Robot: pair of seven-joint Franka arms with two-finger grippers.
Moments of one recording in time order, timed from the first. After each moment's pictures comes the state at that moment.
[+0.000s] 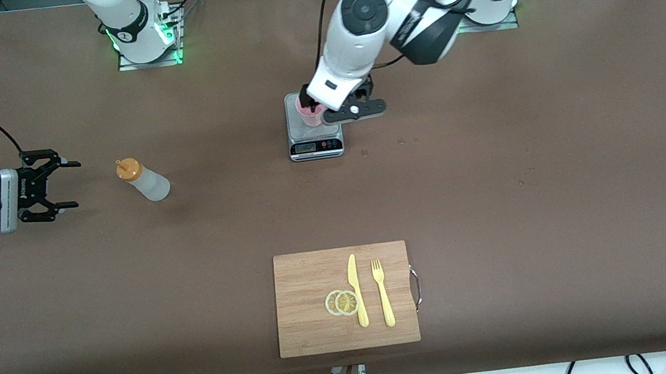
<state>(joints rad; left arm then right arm) -0.48 0.28 -0.28 -1.74 -0.18 2.08 -0.90 -0.18 0.35 -0.17 -1.86 0.62 1.63 -1.74</state>
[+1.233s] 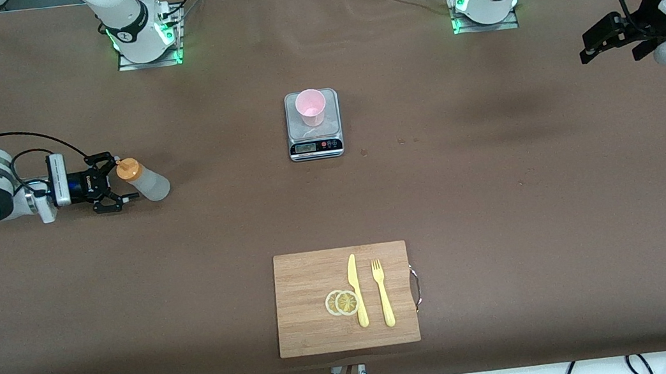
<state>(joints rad) 0.00 -0.08 -0.03 -1.68 -0.08 1.49 -0.03 -0.23 0.67 -0.17 -1.94 0.94 1.52 -2.62</state>
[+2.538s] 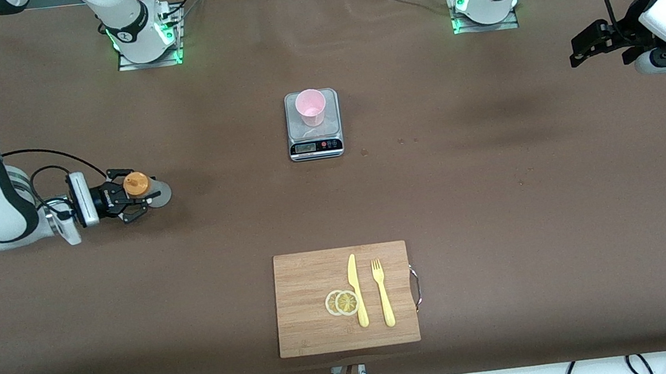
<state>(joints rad) -0.01 -0.06 -0.03 -1.69 -0.07 1.49 -0.03 -0.09 0.67 -0.12 -1.75 0.85 1.53 -2.27</state>
